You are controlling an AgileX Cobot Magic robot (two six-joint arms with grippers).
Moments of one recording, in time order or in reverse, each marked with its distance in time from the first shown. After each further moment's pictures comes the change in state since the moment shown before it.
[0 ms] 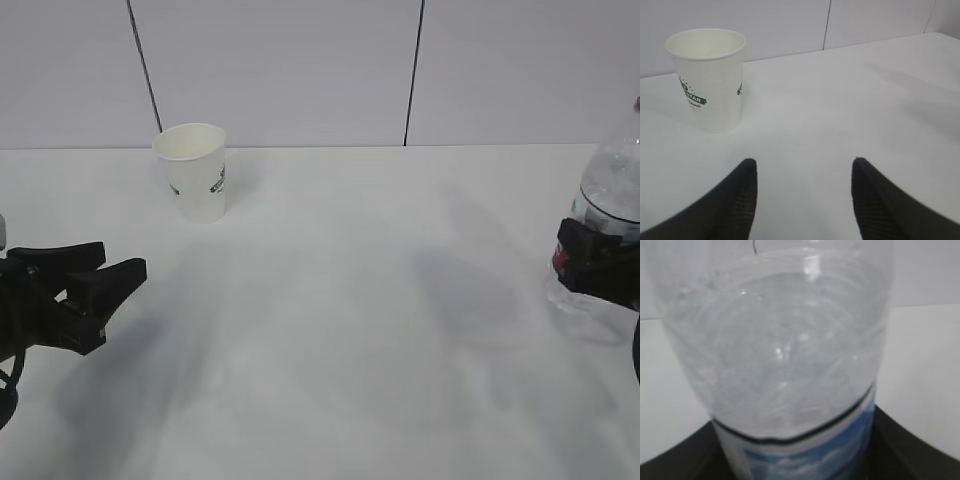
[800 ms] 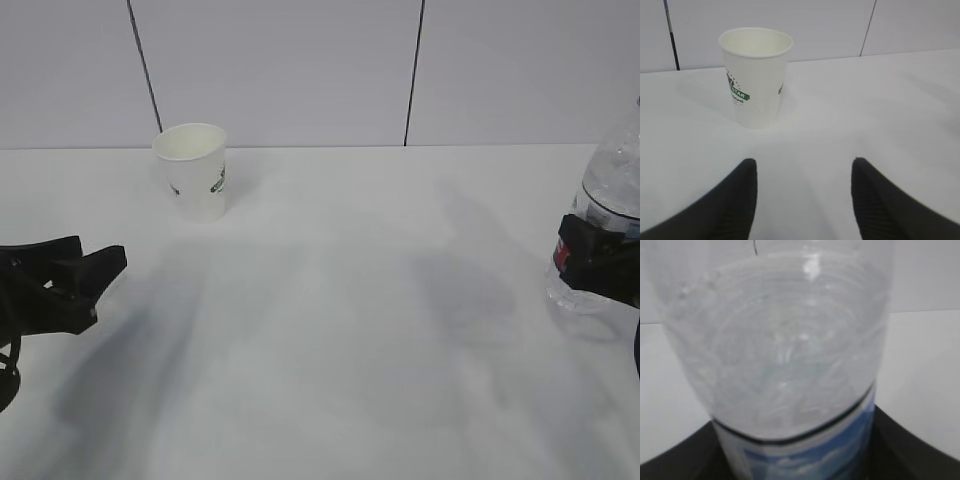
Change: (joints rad) left arm 0.000 0.007 0.000 -0.137 0.000 0.000; right arm 0.000 -0.015 0.000 0.000 0.000 -0.002
